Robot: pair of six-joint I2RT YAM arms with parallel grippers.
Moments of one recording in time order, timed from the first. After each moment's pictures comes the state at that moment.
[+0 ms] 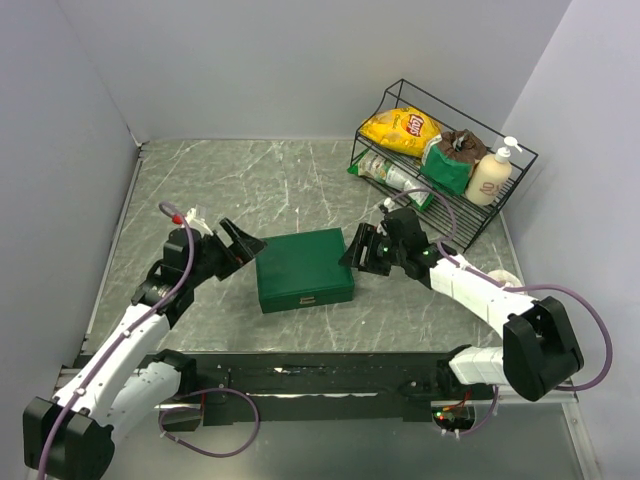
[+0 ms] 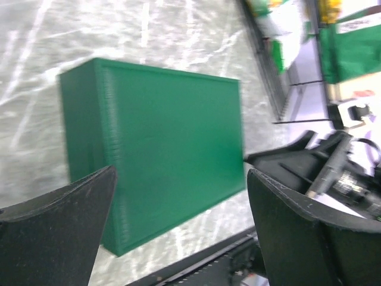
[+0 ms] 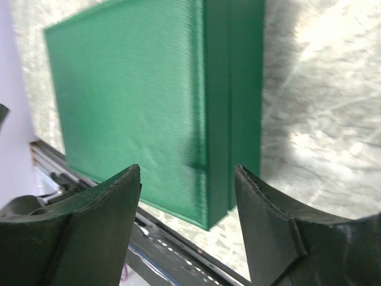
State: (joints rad) left arm -0.33 0.83 0.59 -0.20 0.20 -0.92; right arm 0.49 1.28 0.77 -0.23 -0.27 0.72
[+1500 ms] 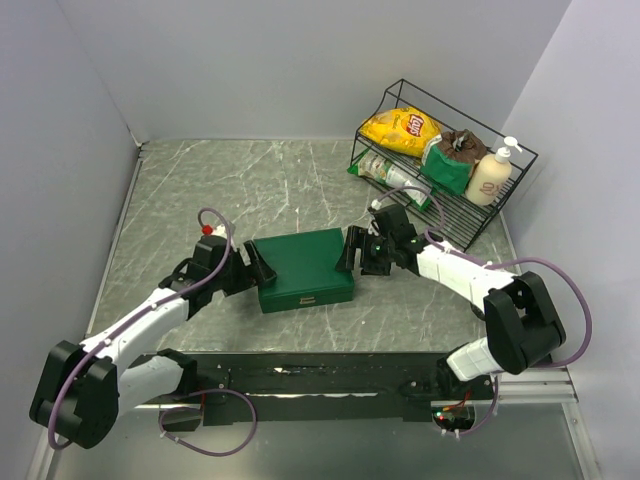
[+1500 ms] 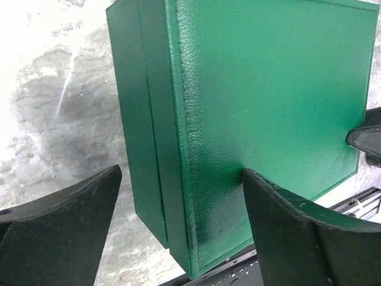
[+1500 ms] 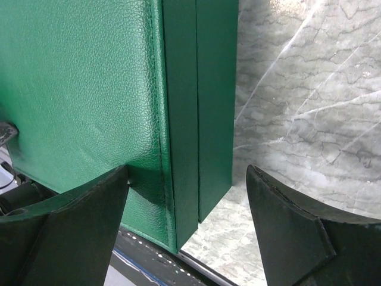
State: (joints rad) left arm -0.41 1.06 0.51 -0.18 0.15 -0.75; right arm 0.49 1.44 0.86 -0.32 -0.27 0.60
